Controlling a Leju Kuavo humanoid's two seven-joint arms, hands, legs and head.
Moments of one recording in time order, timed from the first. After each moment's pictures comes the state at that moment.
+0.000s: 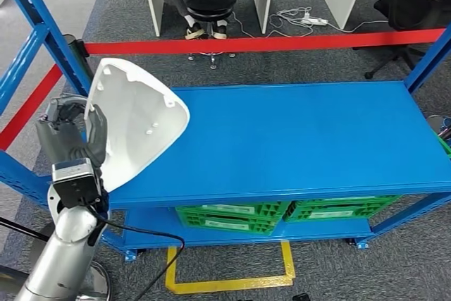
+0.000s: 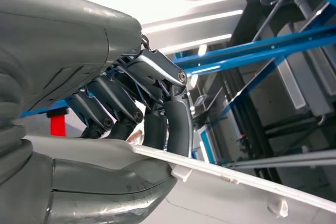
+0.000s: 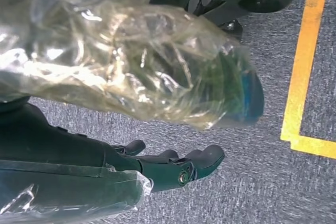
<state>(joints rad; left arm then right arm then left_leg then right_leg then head) -0.27 0.00 -0.40 -1.69 -0.23 0.65 -0.52 -0.05 0.18 -1.03 -0.20 1.32 -0.20 -0.36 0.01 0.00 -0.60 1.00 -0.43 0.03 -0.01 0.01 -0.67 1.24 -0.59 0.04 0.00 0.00</state>
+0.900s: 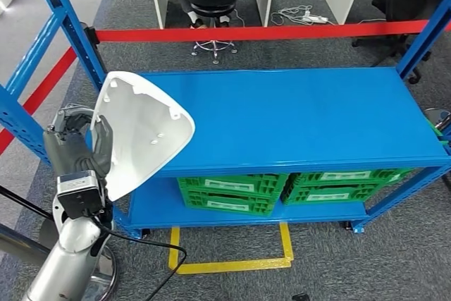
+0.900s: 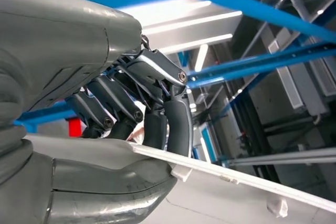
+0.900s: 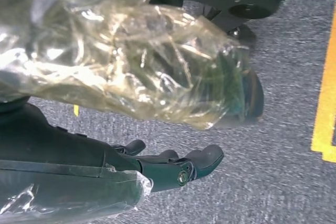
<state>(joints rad) -0.22 0.00 -0.42 -1.71 -0.22 0.65 -0.53 -0.05 0.19 -1.05 -0.20 1.31 -0.20 -0.36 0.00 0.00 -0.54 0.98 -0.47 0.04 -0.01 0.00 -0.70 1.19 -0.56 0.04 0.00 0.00</state>
